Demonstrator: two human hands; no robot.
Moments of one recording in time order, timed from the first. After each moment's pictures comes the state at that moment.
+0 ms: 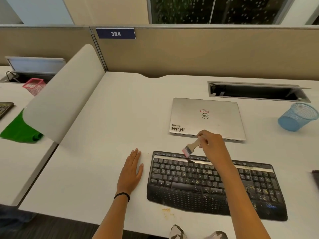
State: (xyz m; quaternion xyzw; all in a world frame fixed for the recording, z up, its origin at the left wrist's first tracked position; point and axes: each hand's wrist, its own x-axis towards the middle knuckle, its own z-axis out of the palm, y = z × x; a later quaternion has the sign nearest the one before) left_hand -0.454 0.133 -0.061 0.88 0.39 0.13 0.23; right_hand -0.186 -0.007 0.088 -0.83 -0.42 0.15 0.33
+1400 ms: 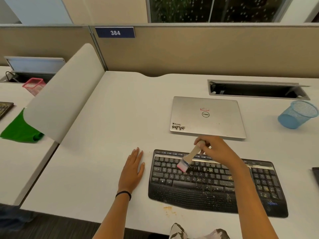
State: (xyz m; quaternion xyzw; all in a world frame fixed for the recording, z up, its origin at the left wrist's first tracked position) left_hand -0.454 0.133 -0.058 0.89 0.38 0.12 0.22; right_hand -0.172 -0.022 0.089 -0.77 -0.49 0.28 0.28
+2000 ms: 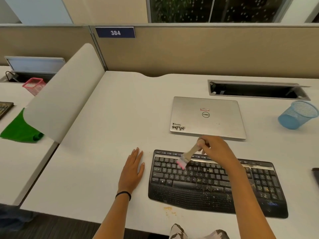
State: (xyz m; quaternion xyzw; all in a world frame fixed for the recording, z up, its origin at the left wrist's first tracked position) left_hand -0.453 0.133 -0.059 0.89 0.38 0.11 0.23; right_hand -0.176 -0.020 0.087 -0.82 -0.48 0.21 0.23
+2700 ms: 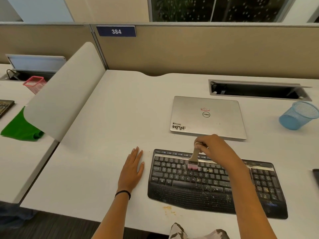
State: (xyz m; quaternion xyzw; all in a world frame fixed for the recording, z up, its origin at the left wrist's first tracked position) left_hand -0.454 0.133 -0.059 0.89 0.39 0.11 0.23; right_hand -0.184 -0.016 0.114 -0.79 -0.55 0.21 0.18
